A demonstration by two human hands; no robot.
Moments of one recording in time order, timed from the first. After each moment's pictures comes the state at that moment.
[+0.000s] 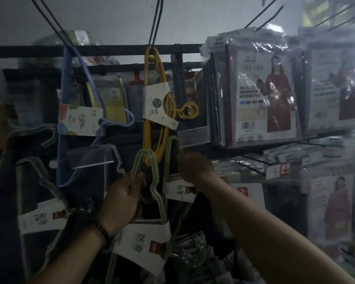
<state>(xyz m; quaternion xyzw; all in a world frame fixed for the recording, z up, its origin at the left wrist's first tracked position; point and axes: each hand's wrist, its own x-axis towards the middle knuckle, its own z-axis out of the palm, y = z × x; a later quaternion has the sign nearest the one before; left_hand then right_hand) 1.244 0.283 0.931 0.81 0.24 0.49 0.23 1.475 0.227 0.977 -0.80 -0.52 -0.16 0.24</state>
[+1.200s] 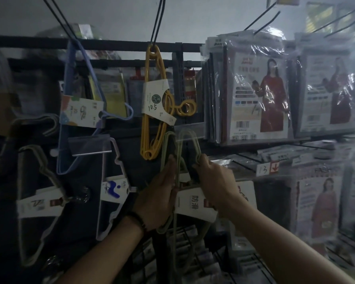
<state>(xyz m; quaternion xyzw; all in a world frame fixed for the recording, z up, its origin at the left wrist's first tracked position) 1.310 0.257 0.893 0.92 0.15 0.36 0.05 1.487 0.137 0.933 -0.74 -0.55 -0.25 0.30</state>
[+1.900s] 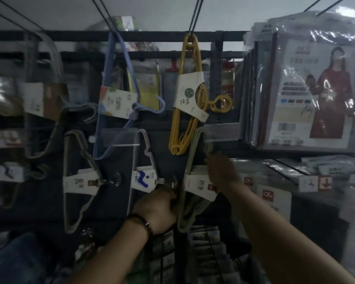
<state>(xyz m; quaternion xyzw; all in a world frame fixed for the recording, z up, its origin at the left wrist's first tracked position) 1.256 0.245 0.892 0.88 0.43 0.20 0.07 1.491 0.241 0.948 -0.80 -0.52 -0.09 0.29</state>
